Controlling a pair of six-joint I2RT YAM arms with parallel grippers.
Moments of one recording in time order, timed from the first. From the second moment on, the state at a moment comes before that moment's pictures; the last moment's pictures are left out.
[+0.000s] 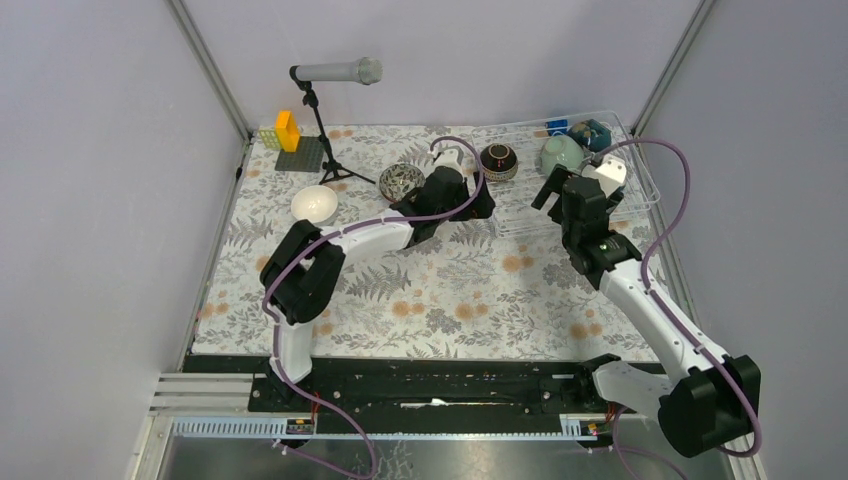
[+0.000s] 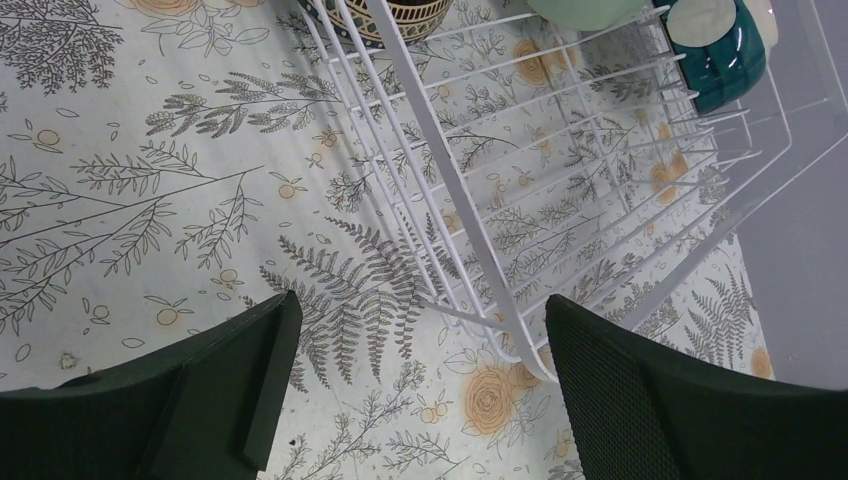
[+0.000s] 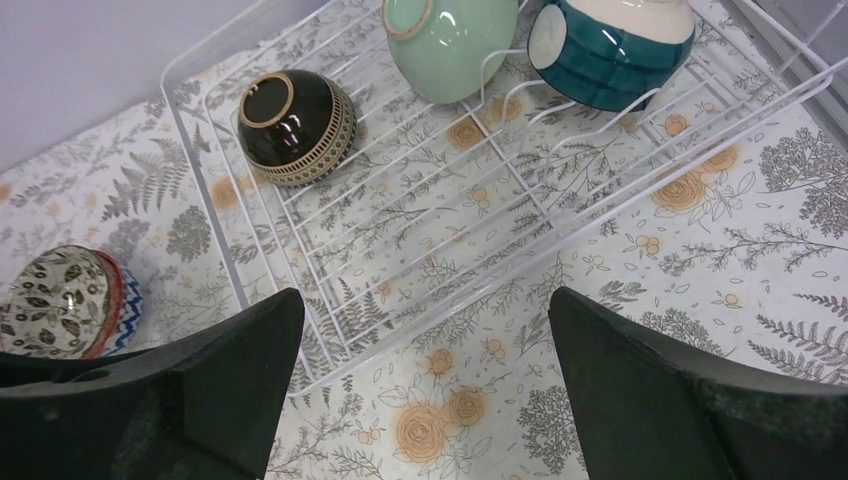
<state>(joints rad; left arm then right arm) -0.76 1.95 1.38 0.10 -0.11 -0.66 0.33 1.12 0.89 -0.23 0.52 0.51</state>
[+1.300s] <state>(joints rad) -0.76 1.85 1.23 0.12 -0.15 -0.74 0.33 1.21 0.85 -0.13 0.39 0.51</state>
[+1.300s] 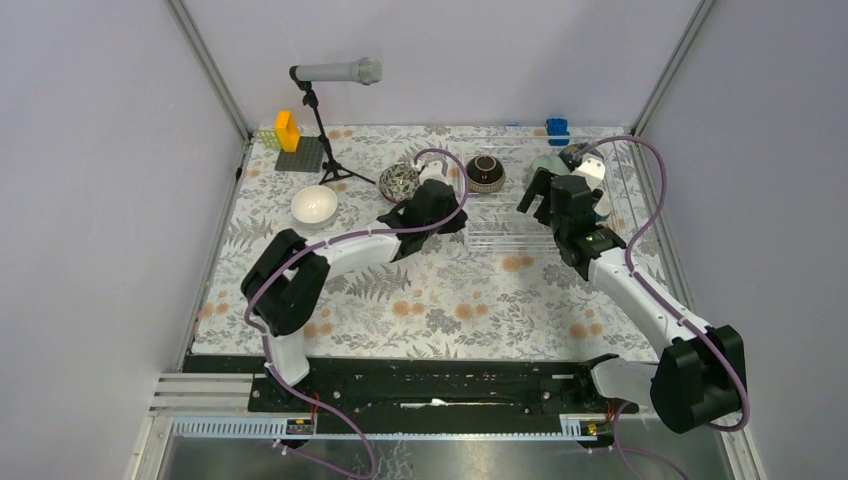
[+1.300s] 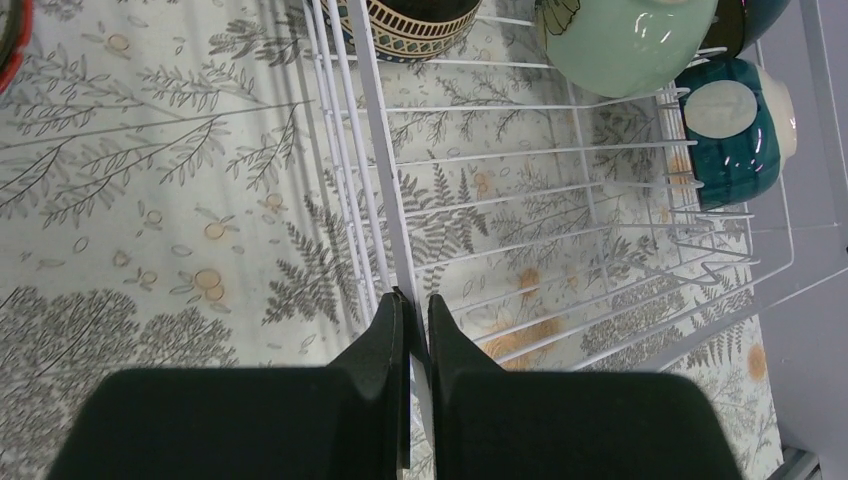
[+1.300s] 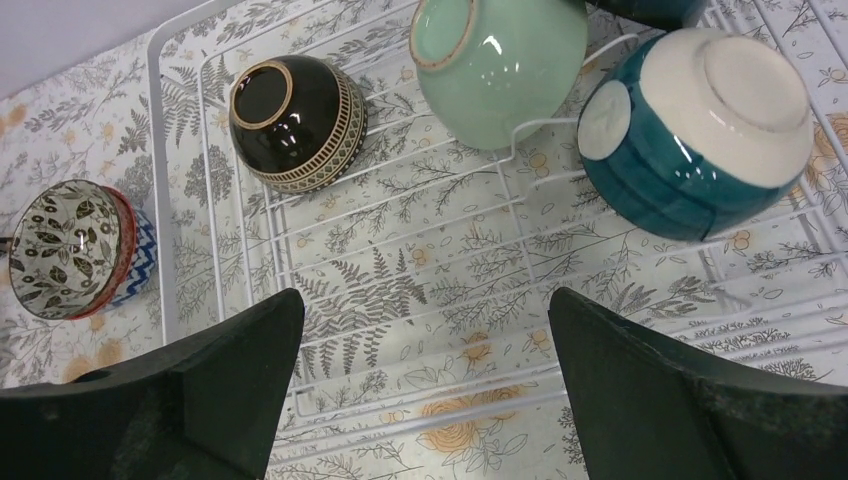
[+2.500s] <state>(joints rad) -0.78 1.48 0.83 0.27 0.13 -0.58 0.33 1.70 1.09 0.04 0.02 0.70</state>
